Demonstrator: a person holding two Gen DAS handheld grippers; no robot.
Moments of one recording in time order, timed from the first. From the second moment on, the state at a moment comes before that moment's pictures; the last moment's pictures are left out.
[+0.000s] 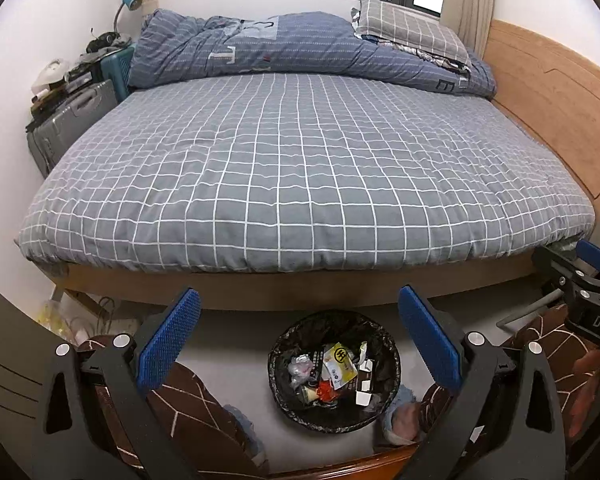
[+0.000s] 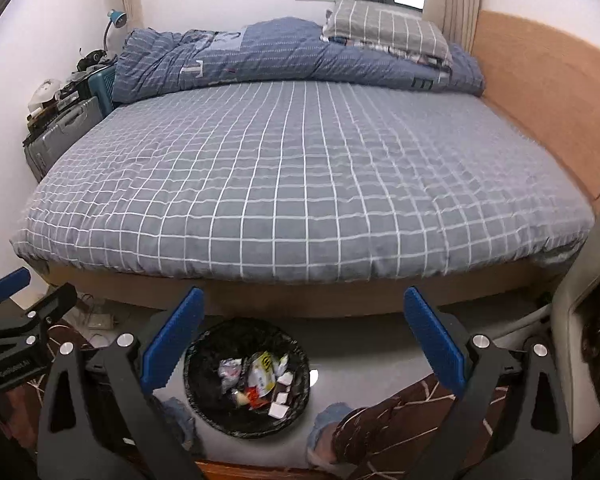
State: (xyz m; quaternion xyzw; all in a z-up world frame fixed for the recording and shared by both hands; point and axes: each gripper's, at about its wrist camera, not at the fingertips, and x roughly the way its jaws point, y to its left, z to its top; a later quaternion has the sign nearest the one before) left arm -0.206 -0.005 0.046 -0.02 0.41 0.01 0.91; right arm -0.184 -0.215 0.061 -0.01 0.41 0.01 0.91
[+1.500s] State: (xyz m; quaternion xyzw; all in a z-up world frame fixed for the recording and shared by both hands) left arm -0.207 -0.010 0.043 -0.01 0.41 0.01 0.91; right arm -0.184 -0.213 0.054 -0.02 0.40 0.00 0.92
